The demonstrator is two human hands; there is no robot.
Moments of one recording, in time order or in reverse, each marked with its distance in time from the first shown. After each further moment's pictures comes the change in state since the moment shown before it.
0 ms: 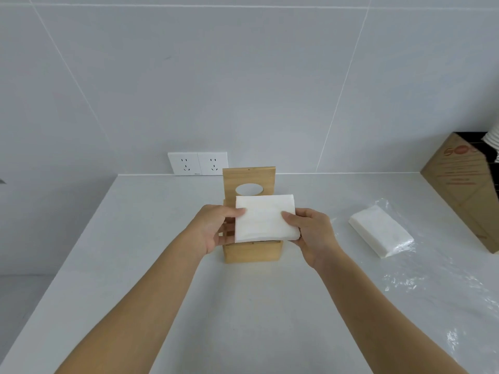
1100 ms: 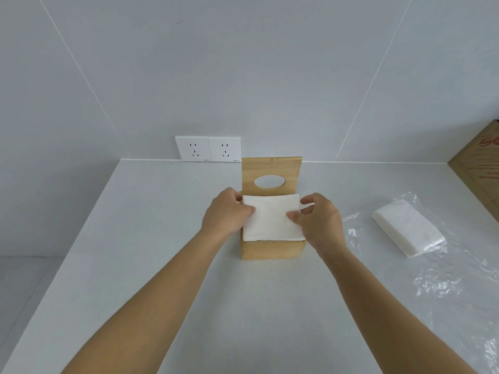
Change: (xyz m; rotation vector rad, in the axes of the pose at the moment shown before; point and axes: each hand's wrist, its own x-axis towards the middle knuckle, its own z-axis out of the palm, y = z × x) left_hand 0.030 -0.001 -0.011 0.604 0.208 0.245; right_hand 0.028 0.013 0.032 -0.815 0.187 -0.228
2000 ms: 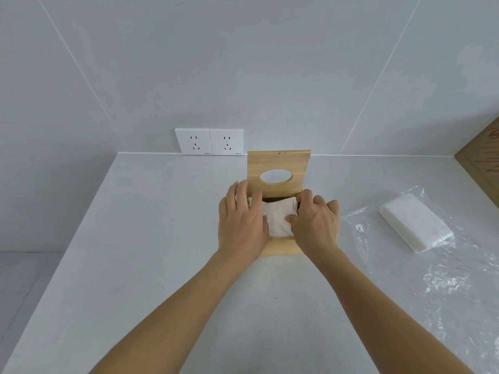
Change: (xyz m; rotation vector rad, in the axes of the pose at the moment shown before) left_hand -0.013 -0.032 0.037 0.722 0.296 0.503; right_hand 0.006 0.016 0.035 -0.663 0.154 -0.316
